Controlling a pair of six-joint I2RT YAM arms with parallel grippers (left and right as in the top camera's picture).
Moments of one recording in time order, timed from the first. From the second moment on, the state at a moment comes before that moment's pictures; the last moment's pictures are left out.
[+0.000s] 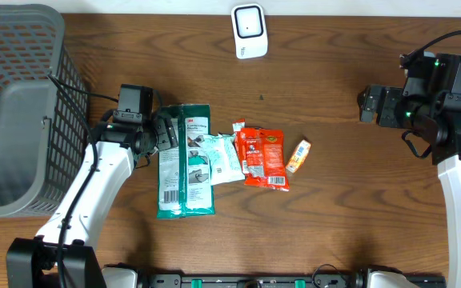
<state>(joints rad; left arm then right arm) -0.13 1.48 0.99 -0.68 -0.03 -0.38 -0.10 1.33 1.38 -0.93 -0.16 0.06</state>
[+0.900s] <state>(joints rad) -0.13 1.48 0.99 -0.67 -0.03 -0.39 0.37 1.37 1.36 -0.96 -0.17 0.45</state>
